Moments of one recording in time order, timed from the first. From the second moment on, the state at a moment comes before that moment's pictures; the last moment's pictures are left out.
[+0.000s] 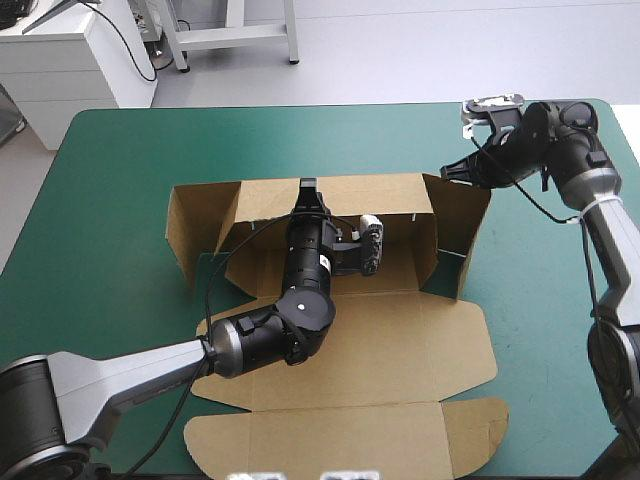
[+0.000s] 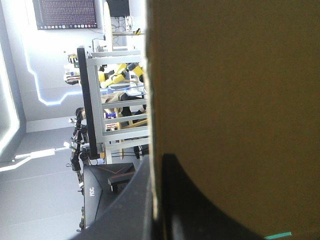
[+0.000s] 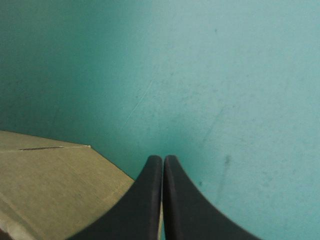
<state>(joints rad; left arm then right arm) -1.07 1.66 -1.18 1.53 0.92 -0.33 0.10 1.74 -1.70 0.13 1.06 -0.12</state>
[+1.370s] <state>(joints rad) -1.07 1.66 -1.18 1.54 0.90 -0.34 0.10 1.14 -0.74 0.78 0.59 -0.94</state>
